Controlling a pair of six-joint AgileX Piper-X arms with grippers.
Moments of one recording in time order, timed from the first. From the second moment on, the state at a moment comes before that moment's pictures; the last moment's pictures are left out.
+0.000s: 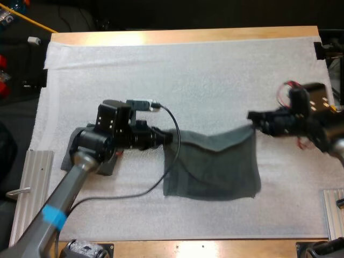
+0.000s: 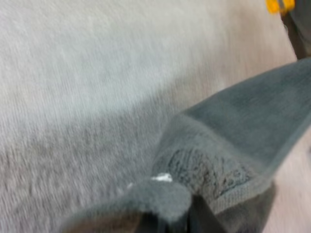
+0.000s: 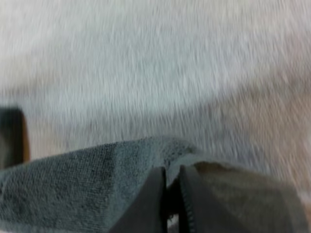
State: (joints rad) left arm -0.30 1.29 -0.88 0.61 0.63 -2.07; right arm 0.29 1.31 -1.06 0.83 -0.32 -1.29
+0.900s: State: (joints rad) left arm -0.18 1.55 -0.88 0.22 0.62 -2.20; right arm 0.29 1.58 -1.05 0.28 -0.21 -1.13
